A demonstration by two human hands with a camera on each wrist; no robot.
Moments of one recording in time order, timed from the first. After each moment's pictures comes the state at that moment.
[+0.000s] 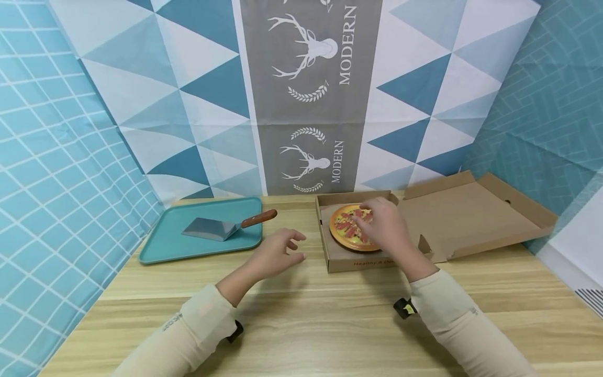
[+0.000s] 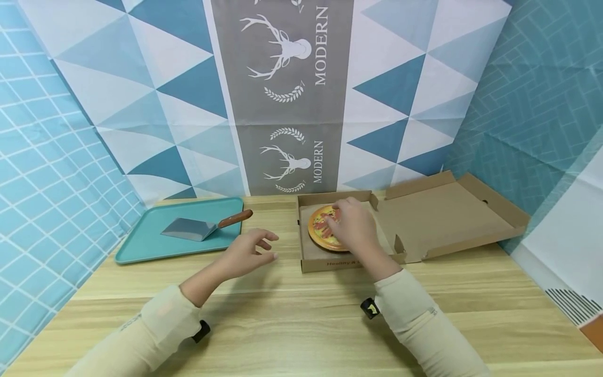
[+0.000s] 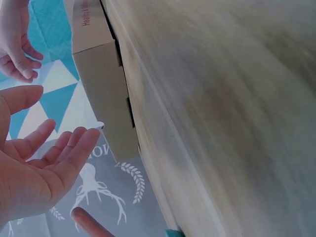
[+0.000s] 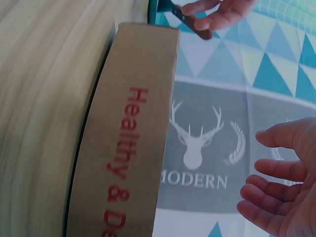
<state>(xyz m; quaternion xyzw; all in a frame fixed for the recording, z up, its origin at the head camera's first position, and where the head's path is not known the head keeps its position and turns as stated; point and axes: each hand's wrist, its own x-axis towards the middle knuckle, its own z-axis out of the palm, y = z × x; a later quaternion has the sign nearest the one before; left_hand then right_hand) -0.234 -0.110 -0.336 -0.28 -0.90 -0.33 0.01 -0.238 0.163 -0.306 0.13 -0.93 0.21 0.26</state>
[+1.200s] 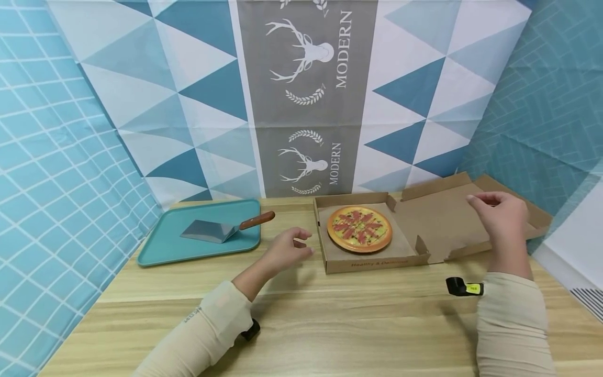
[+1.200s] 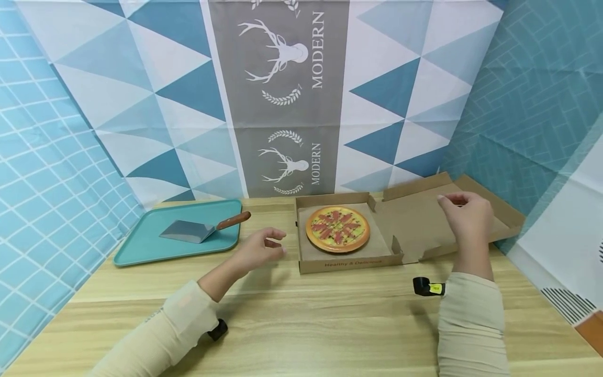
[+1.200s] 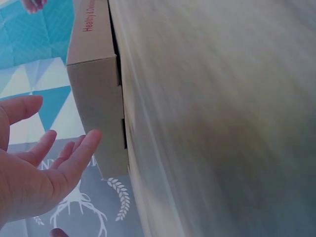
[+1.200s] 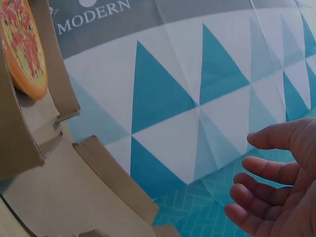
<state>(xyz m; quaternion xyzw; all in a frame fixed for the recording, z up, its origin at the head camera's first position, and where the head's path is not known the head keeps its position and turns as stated) -0.253 -0.083 -0.351 -0.18 -0.85 -0.49 -0.07 -0.204 0.347 -0.281 -0.19 -0.86 0.44 0.20</state>
